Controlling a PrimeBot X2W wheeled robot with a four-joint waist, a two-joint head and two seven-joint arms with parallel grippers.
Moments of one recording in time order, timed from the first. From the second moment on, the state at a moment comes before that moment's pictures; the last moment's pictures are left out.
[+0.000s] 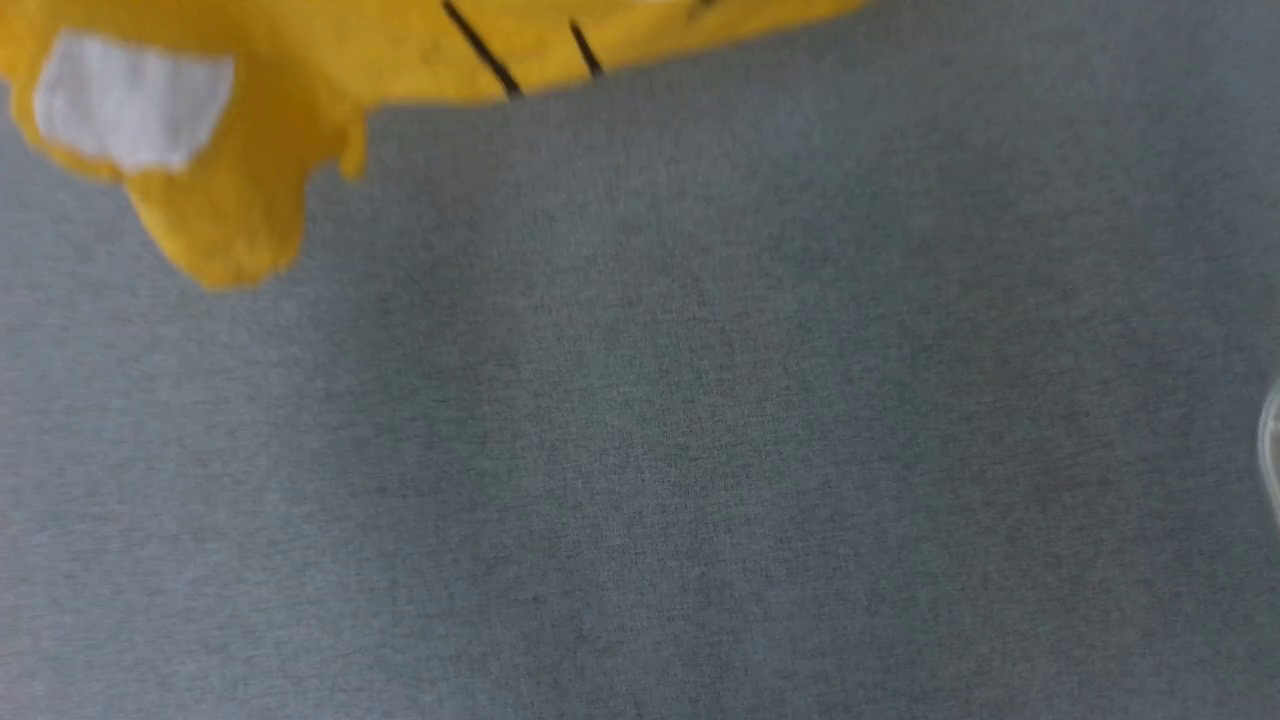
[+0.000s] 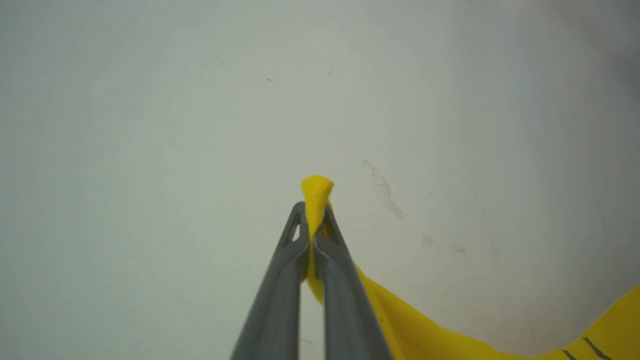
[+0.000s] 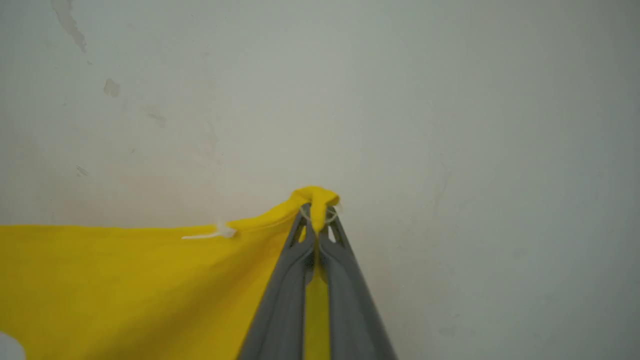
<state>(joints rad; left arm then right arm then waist) -1.71 0.54 -0.32 0.37 -0.37 -0.12 0.08 -1.47 -0.07 -0.19 0.45 0.06 0.13 0.37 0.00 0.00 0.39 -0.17</state>
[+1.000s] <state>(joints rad) -1.25 0.72 -0.47 0.03 -0.77 -0.12 -0.18 -1.13 -0.27 -0.03 0.12 0.29 0.13 0.39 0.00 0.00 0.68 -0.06</state>
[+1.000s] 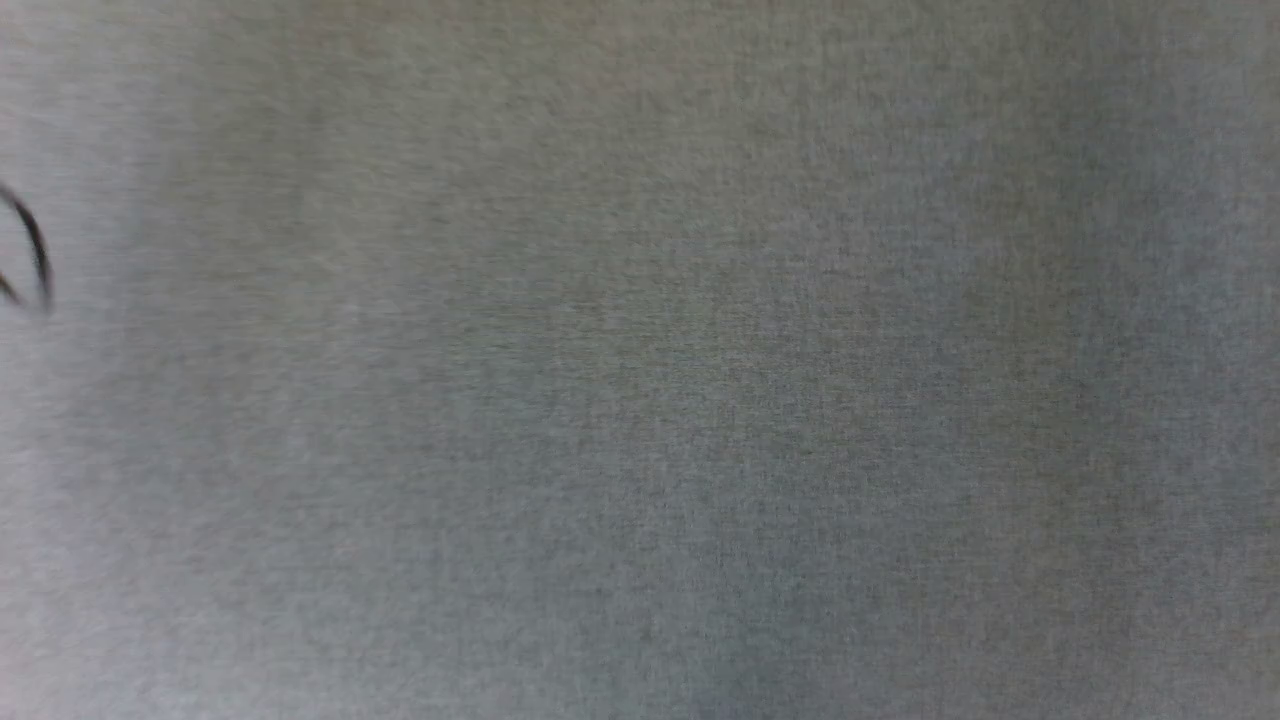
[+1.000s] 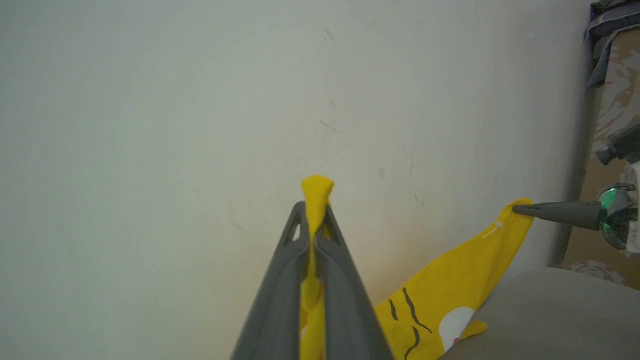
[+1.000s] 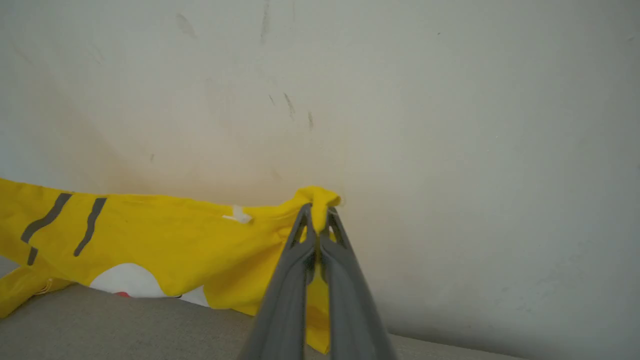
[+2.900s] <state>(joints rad) 0.25 0.99 -0.82 -0.36 -1.28 0.25 0.07 0.52 -0.25 -0.20 -0.24 0.63 0.13 0.86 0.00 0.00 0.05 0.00</state>
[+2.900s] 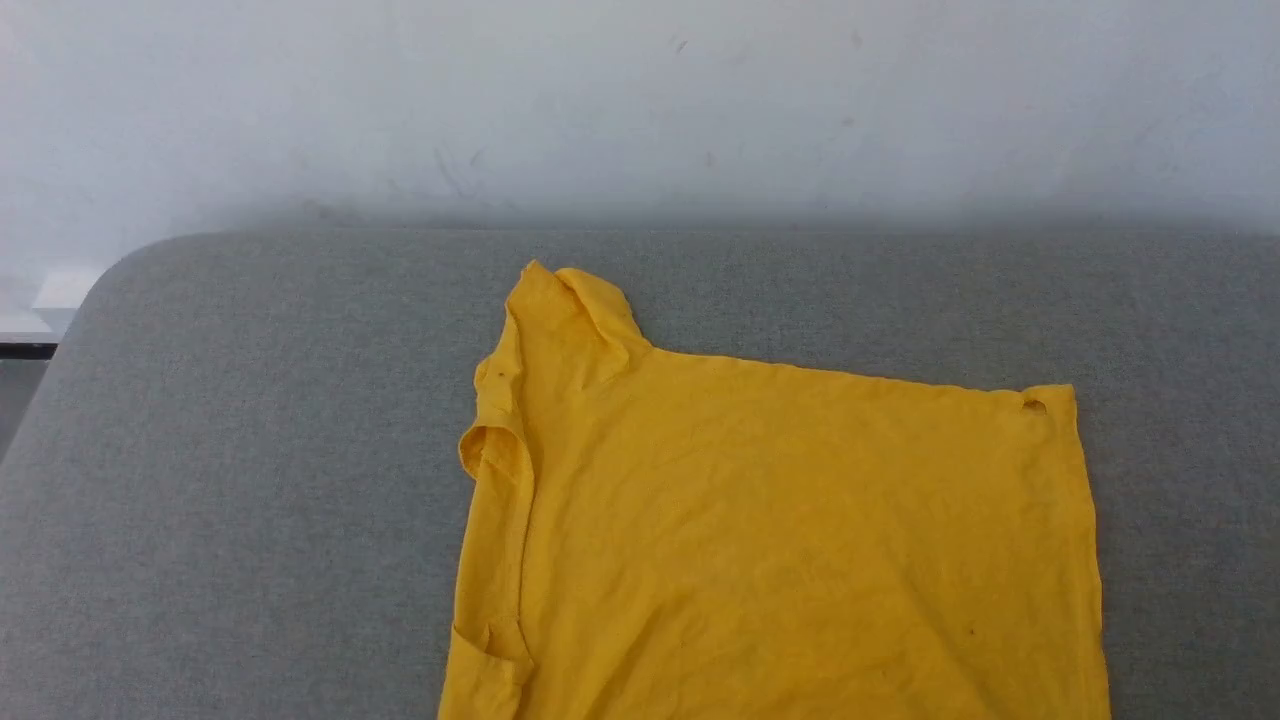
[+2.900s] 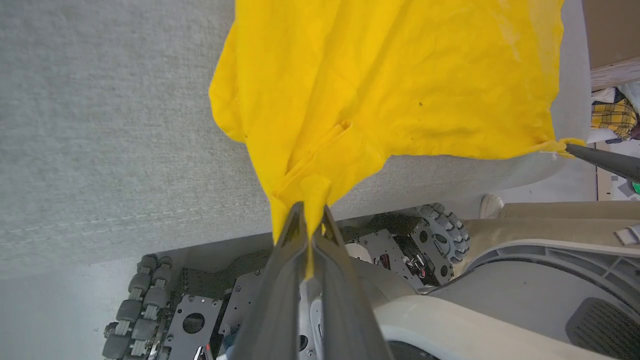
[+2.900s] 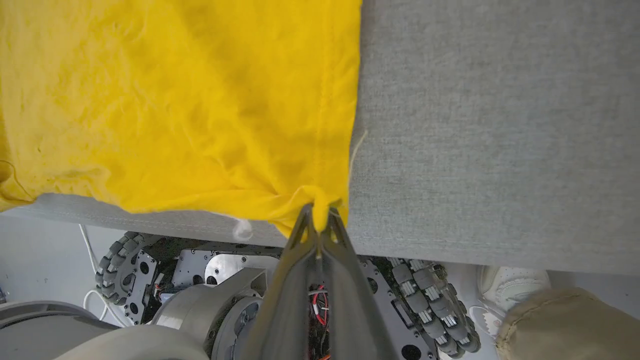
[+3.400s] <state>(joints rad) 0.05 1.00 -0.71 -0.40 -1.10 0.27 -0.03 0.33 -0.28 -0.20 -0.26 0.61 0.13 0.65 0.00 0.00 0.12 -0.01</state>
